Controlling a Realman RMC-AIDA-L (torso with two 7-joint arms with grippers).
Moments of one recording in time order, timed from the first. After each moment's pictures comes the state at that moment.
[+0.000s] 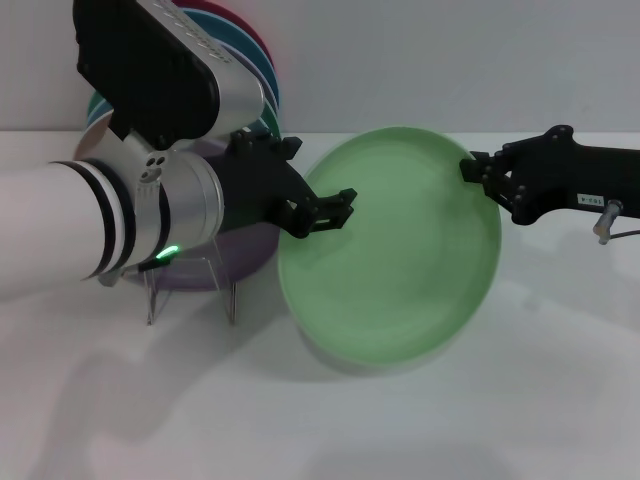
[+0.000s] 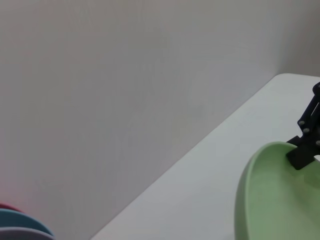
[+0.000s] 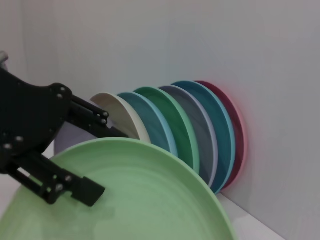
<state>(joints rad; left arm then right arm) -0.27 -2.06 -1.30 -1.78 2.57 -0.84 0.51 0.33 2.08 2.02 1.27 -1.86 1.21 -1.46</state>
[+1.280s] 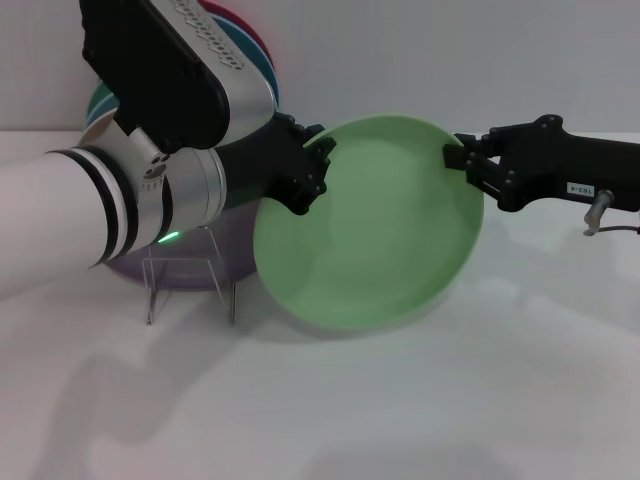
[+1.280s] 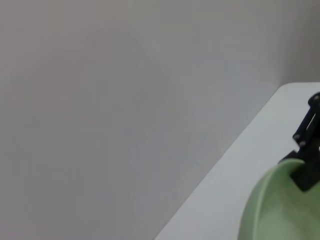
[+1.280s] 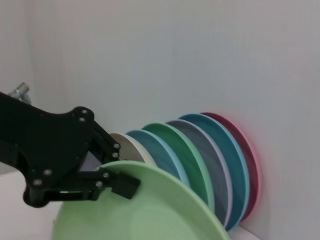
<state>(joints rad) -0.27 -2.06 -1.29 -1.76 2.55 -0.73 0.67 0.34 2.08 2.02 1.21 -1.73 1.22 -1.49</state>
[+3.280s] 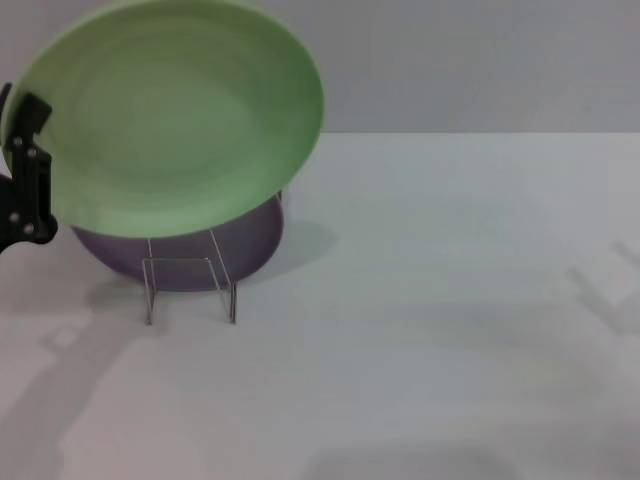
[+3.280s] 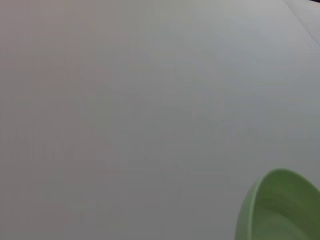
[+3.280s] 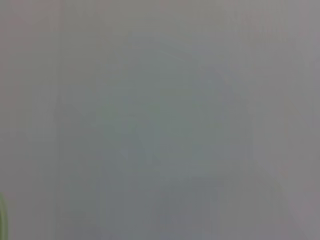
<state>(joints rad) -0.17 -1.92 -1.03 -0.59 2.89 1.59 -0.04 0.16 2.09 2.45 0.52 -1.14 1.66 -2.31</state>
